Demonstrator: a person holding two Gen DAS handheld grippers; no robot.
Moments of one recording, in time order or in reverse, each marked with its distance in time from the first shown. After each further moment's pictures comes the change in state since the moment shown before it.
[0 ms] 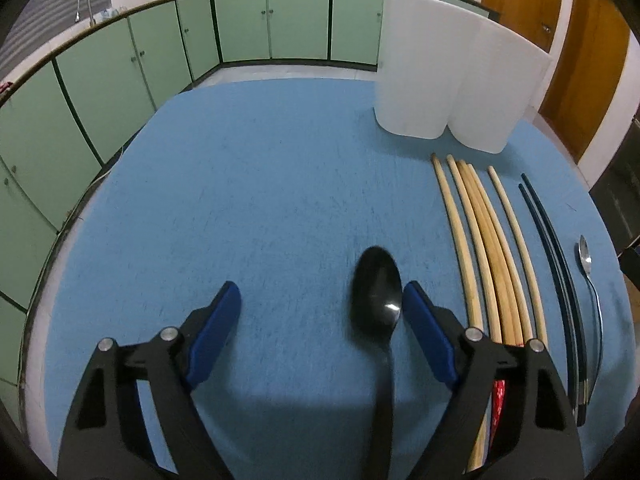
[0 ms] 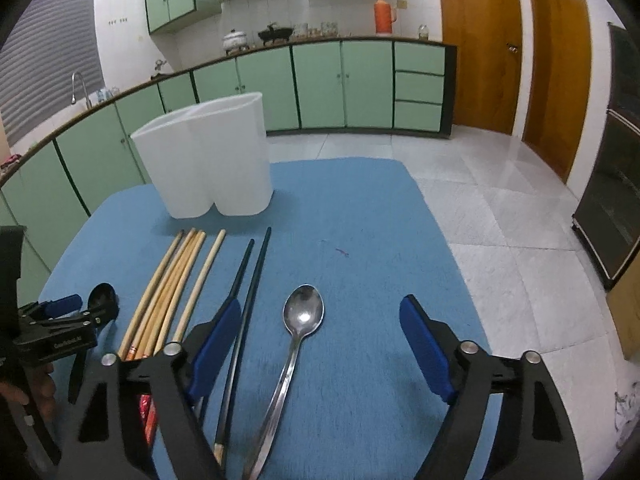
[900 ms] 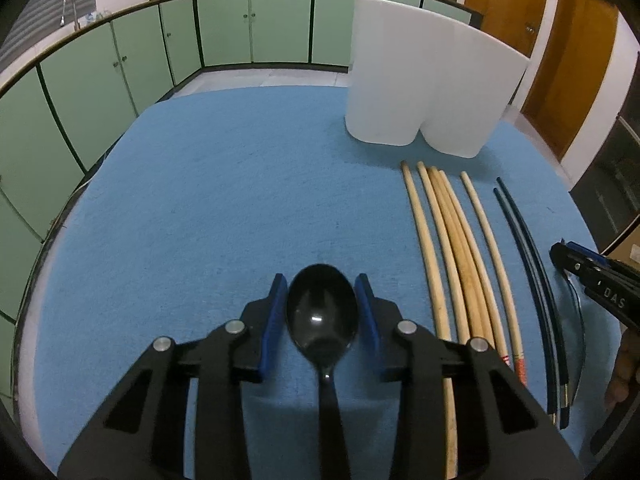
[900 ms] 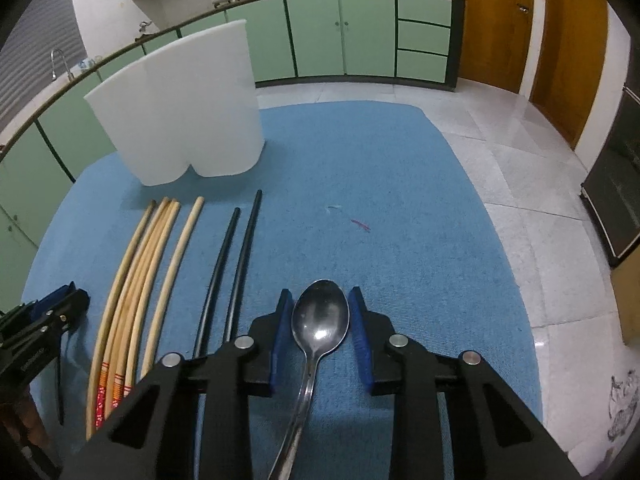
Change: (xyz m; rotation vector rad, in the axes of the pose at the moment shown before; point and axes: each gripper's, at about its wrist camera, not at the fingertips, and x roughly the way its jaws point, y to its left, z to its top) left arm -0.010 -0.015 0.005 0.021 -0.014 -0.075; right arm 0.052 0.005 0.009 0.017 0.189 -0.002
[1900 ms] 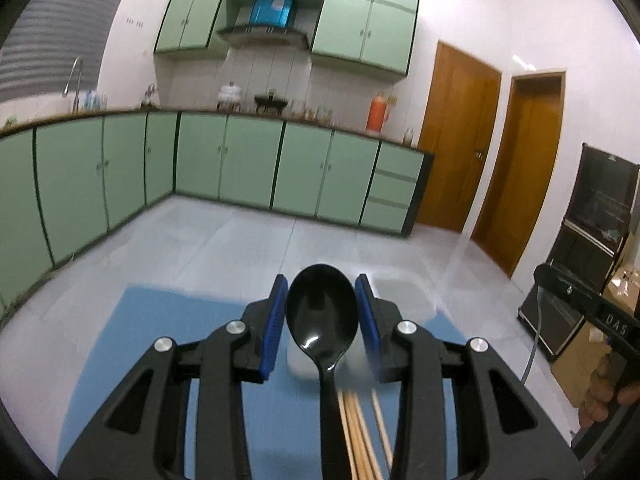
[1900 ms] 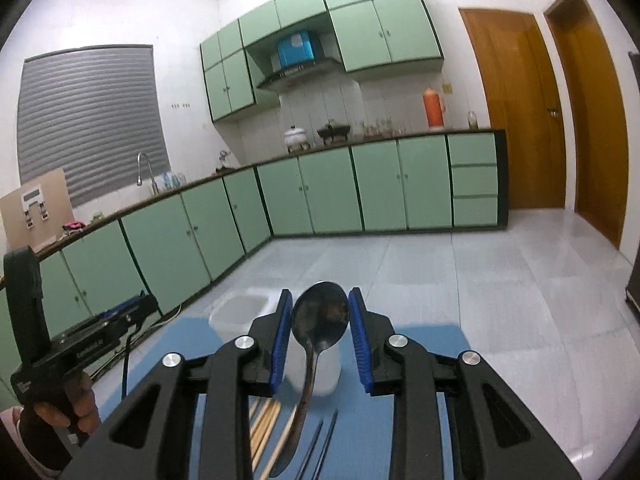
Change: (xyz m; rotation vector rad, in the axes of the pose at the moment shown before) left arm -0.101 -0.023 0.114 -0.026 -0.553 -0.171; right arm -0.140 -0.016 0.099 -0.065 -0.564 0.258
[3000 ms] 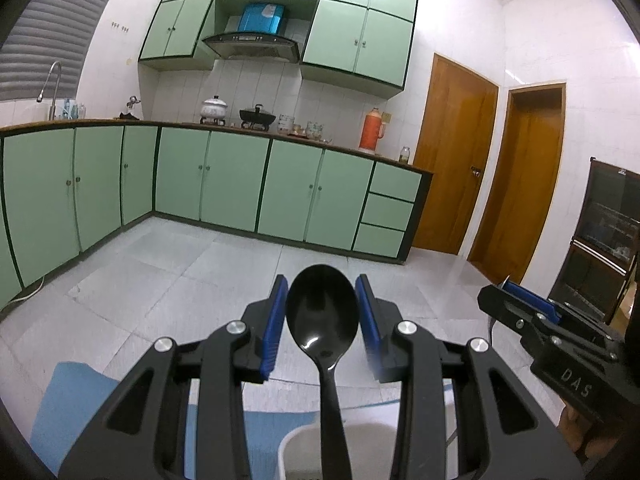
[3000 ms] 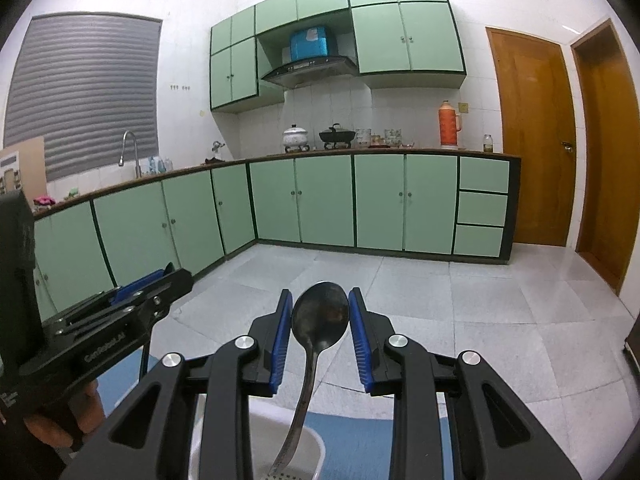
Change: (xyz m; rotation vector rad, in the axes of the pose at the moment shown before) left arm 0.160 0.004 0.038 -0.022 -0.045 -0.051; right arm 0.181 0.029 0.019 -0.126 -0.010 -0.055
